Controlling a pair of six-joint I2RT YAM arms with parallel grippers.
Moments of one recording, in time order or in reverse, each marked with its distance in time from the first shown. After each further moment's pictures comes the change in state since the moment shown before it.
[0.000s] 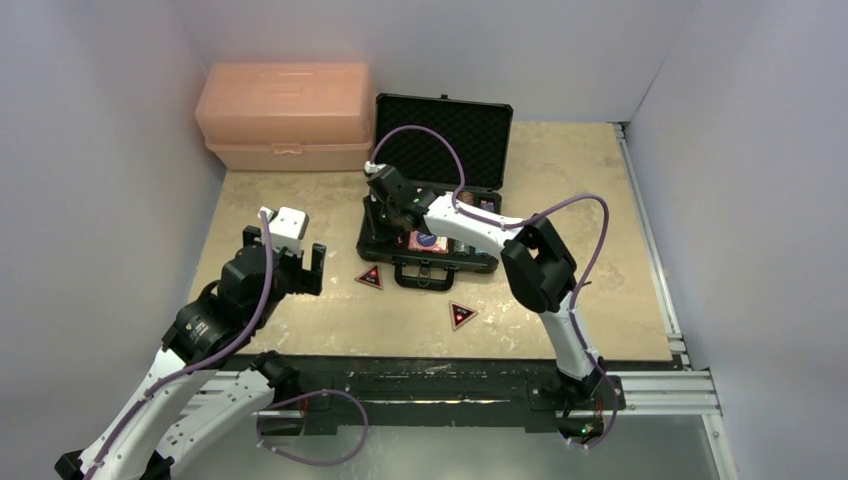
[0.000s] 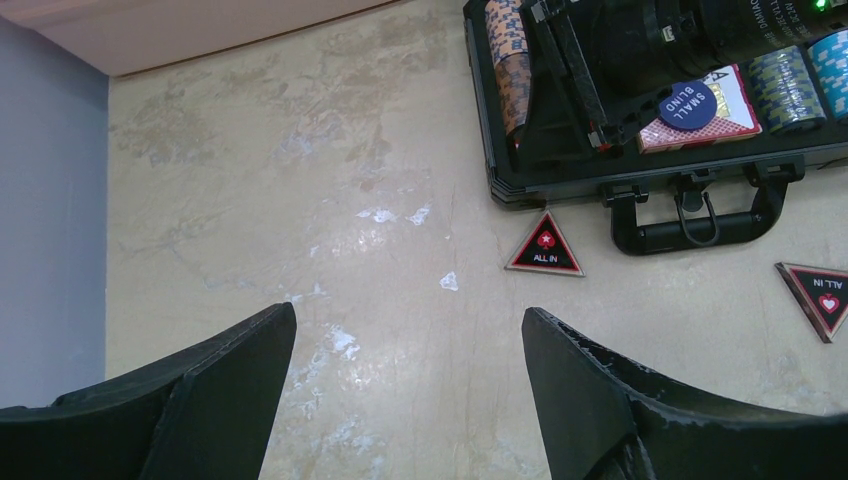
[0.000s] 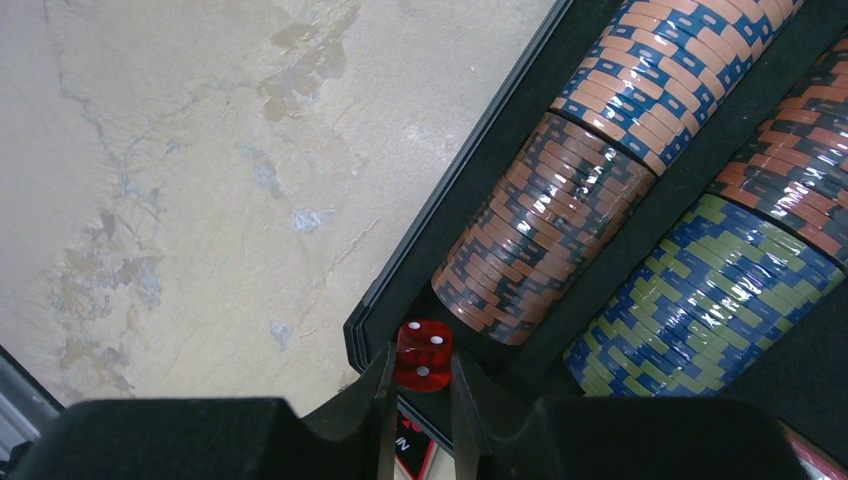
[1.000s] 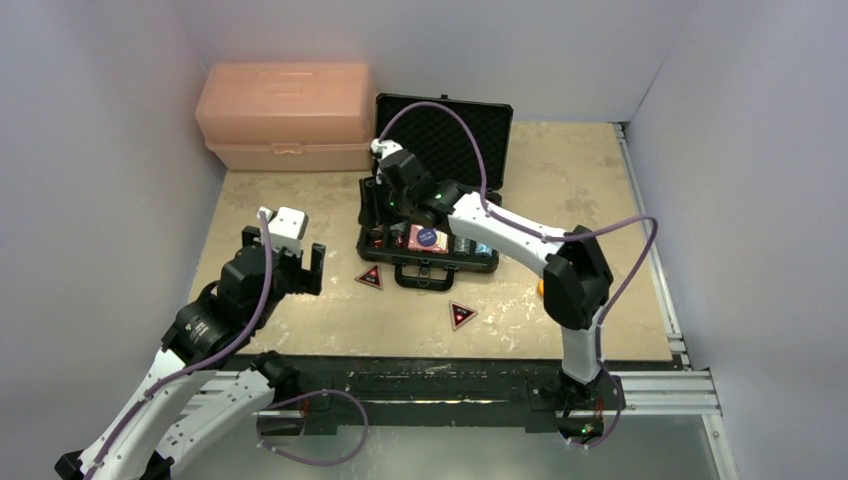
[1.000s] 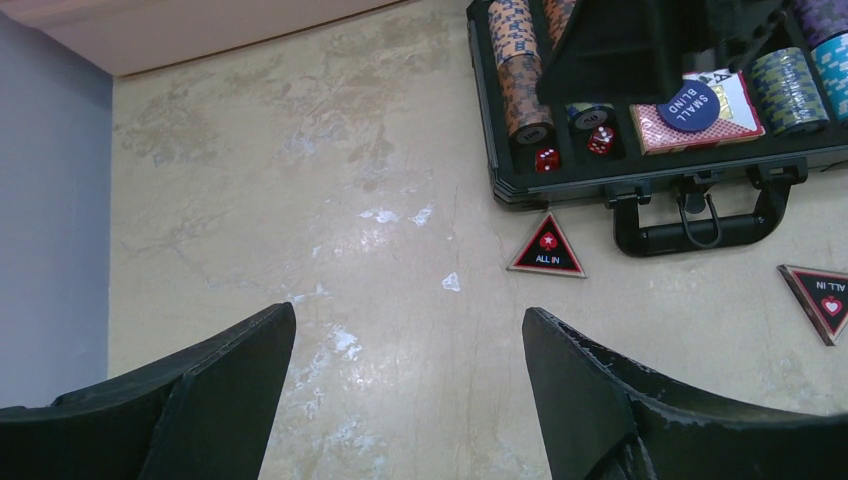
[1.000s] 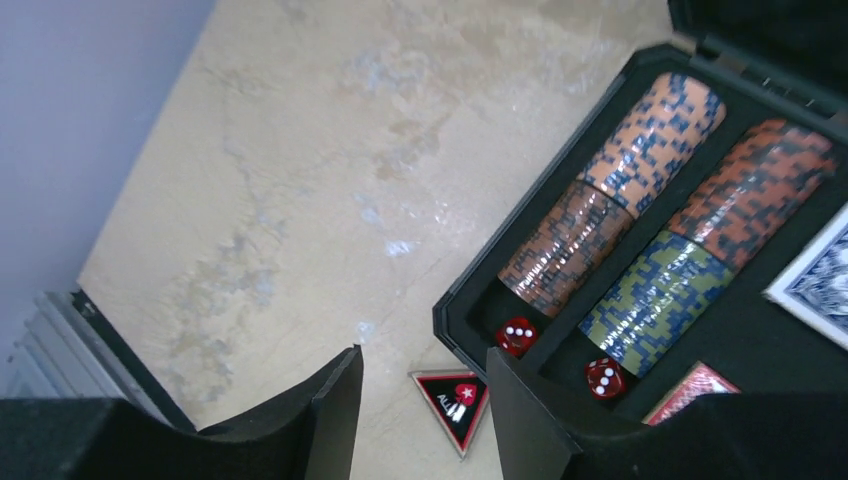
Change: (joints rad) left arm 0.000 -0.003 0.000 0.000 -0.003 0.000; right arm 0.011 -0.196 -0.080 0.055 0.021 -0.025
